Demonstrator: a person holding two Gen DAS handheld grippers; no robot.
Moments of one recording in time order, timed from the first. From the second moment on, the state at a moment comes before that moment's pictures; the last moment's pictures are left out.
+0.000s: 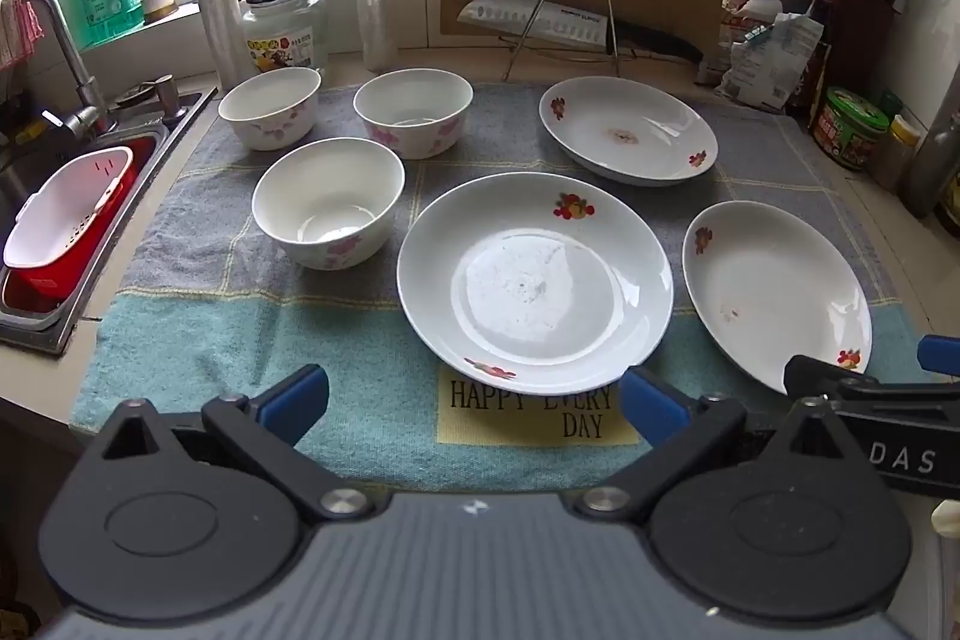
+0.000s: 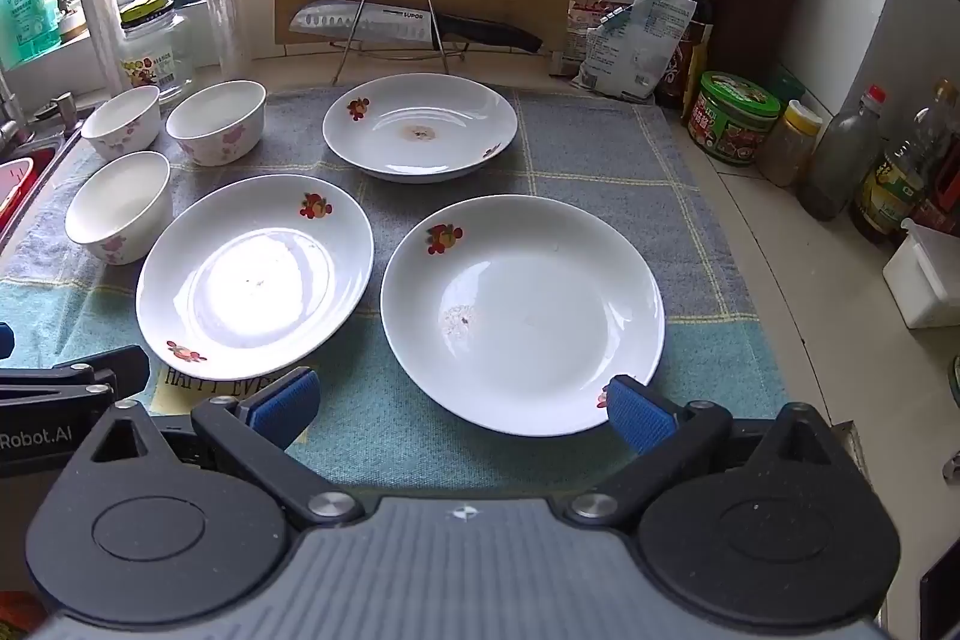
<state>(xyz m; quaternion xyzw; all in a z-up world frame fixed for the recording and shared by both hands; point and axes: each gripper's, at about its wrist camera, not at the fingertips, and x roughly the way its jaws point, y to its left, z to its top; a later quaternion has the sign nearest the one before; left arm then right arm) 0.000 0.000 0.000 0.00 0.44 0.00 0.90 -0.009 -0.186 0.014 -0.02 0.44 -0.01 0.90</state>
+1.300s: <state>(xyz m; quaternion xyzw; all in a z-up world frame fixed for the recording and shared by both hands) -0.002 -0.001 0.004 0.00 0.43 0.01 0.90 -0.010 -0.187 0.018 -0.02 0.44 -0.01 0.90</state>
